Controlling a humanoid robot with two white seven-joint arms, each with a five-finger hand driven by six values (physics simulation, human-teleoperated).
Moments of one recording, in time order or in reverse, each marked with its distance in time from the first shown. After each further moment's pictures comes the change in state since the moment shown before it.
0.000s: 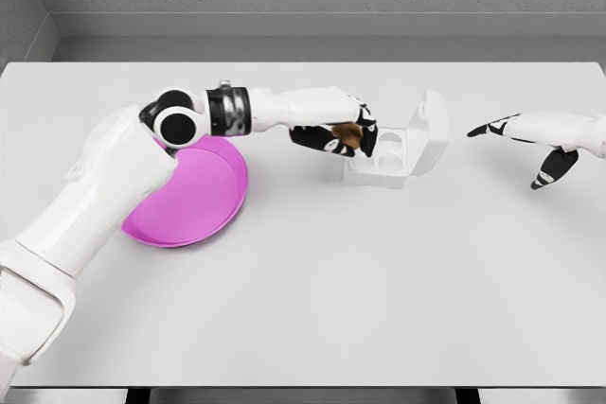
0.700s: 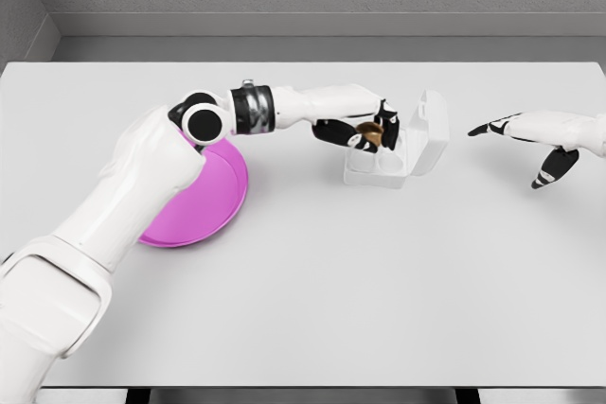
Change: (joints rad) left arm -0.014 -0.113 0.038 0.143 0.018 -0.004 0.000; right arm 0.000 0.002 -0.001 0.007 0.000 0.000 0.000
